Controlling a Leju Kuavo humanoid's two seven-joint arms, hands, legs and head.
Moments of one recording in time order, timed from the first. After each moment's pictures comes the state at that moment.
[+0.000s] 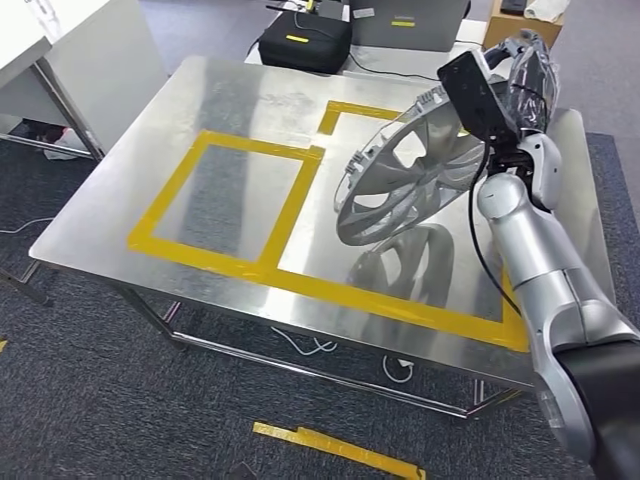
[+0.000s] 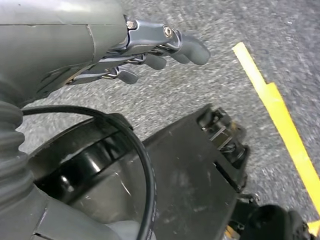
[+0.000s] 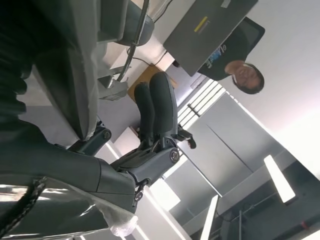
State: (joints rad) left arm -0.09 -0.17 0.02 -0.19 -0.47 0.16 -0.30; right arm -1.01 -0.06 0.27 -0.79 0.69 -0.44 -0.05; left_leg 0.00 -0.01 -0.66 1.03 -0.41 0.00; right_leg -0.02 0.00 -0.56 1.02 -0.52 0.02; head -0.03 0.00
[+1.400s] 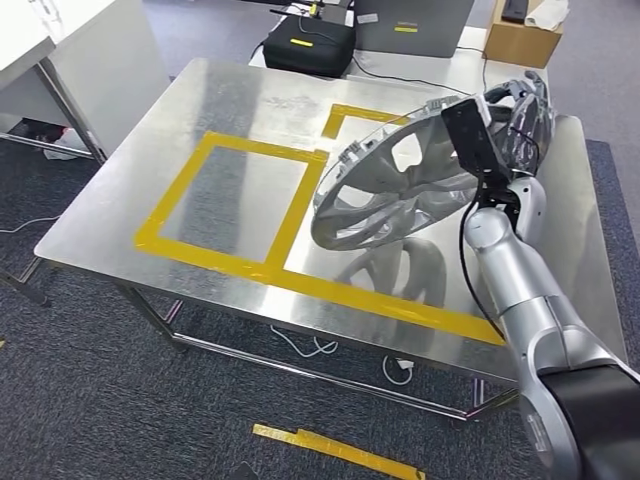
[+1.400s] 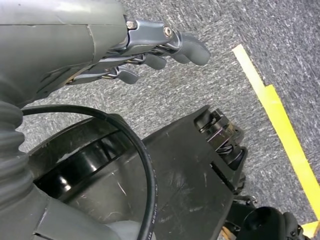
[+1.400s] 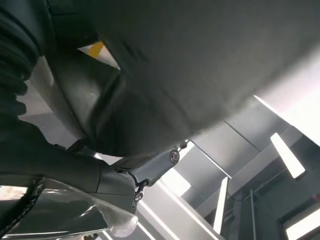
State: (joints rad) left arm -0.09 -0.18 0.05 -0.19 -0.50 0.17 -0.30; right arm -0.89 -0.05 0.21 -0.75 0.66 -0.57 -0.15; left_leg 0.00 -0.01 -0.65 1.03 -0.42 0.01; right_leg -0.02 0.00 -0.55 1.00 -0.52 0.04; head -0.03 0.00
